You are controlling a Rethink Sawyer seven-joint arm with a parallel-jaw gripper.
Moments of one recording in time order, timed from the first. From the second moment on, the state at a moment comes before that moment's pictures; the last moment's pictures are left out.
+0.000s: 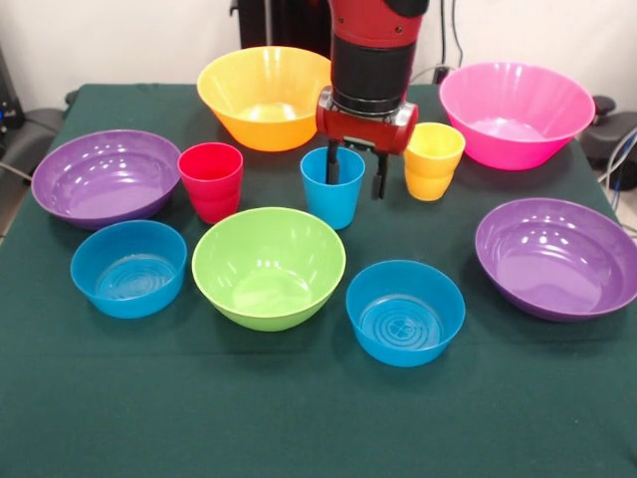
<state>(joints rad) -0.17 -0.51 -0.07 1.76 0.12 0.26 1.82</state>
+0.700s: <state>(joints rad) -0.15 -0.48 -0.07 1.79 0.12 0.25 1.82</state>
